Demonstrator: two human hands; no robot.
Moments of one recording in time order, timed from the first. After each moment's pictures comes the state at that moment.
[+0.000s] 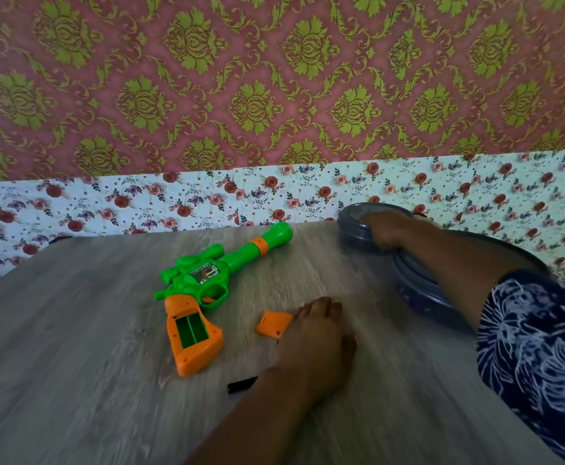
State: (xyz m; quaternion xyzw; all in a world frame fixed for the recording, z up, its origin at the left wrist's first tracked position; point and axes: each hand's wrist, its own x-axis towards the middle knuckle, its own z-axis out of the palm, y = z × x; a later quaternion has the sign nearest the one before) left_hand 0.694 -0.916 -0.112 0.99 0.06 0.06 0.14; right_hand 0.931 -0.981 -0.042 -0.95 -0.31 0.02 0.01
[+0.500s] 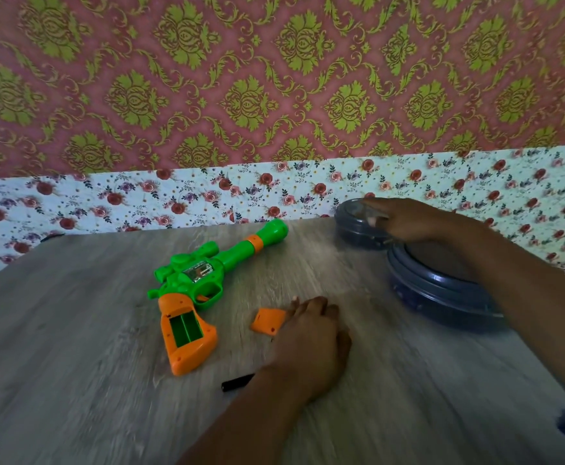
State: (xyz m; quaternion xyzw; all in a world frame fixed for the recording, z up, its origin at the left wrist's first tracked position) left_hand 0.696 -0.917 -0.118 0.99 0.05 0.09 0.11; right_hand 0.896 -1.025 -0.013 -0.91 -0.39 0.04 0.12
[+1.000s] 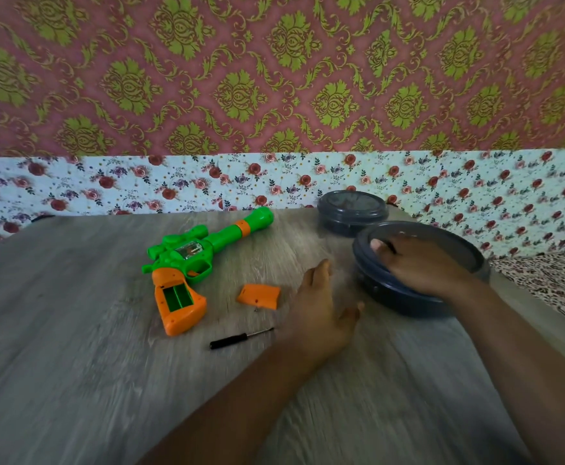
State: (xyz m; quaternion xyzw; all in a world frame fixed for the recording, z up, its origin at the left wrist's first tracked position) left_hand 0.686 -0.958 -0.110 0.91 0.06 0.20 0.35; right_hand 0.806 -1.088 -0.048 -0.95 -0.27 -0.04 0.11
